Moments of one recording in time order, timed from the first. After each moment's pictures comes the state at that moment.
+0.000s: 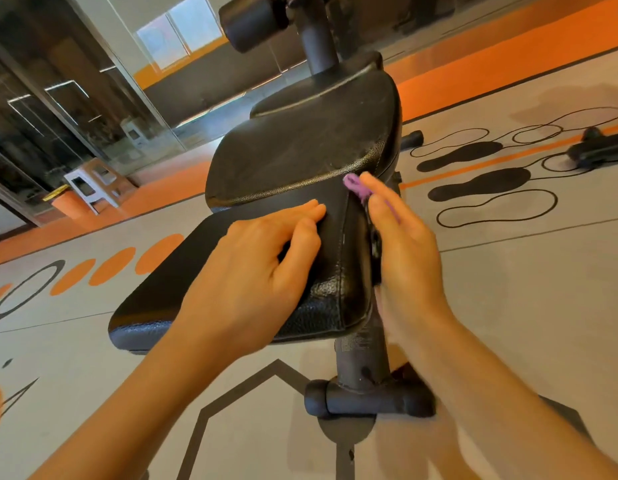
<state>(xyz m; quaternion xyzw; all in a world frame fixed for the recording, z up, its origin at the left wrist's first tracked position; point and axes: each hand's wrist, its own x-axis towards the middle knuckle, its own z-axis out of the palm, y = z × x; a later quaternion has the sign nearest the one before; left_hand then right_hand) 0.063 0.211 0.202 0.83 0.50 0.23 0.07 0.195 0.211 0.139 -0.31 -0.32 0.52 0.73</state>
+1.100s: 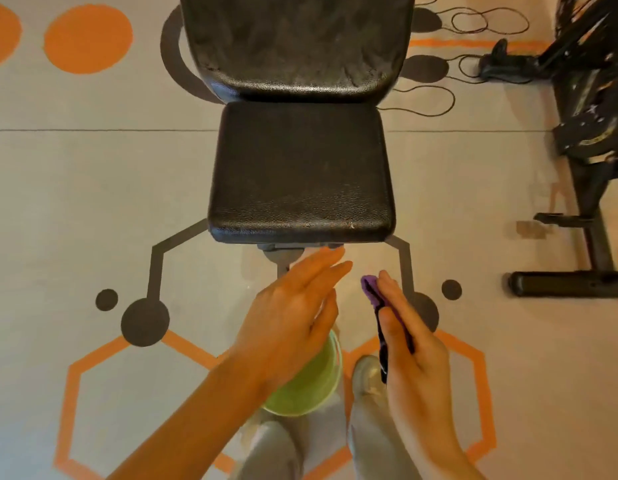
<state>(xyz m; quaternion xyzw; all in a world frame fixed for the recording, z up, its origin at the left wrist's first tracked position) -0.024 0.096 0.249 0.82 0.47 0.16 0.28 0.110 0.024 0.267 -0.67 -0.24 0.49 0.50</state>
